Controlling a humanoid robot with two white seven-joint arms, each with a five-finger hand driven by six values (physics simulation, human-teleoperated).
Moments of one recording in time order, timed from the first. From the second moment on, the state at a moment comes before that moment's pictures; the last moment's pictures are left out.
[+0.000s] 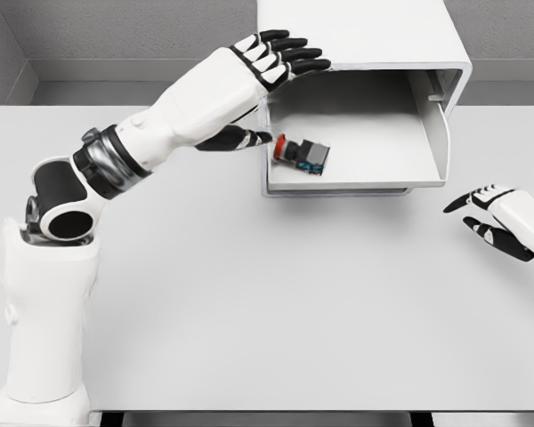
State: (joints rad) left arm -0.44 0.07 -0.05 -1.80 -0.60 -0.61 -0.61; right arm 0.04 -0.87 0.21 -1.49 0.32 -0.61 -0.09
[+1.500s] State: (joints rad) left arm -0.03 0.35 0.36 -1.61 -0.44 -0.61 -0.61; right arm -0.19 -0.67 0.34 -1.54 0.37 -0.61 -0.02
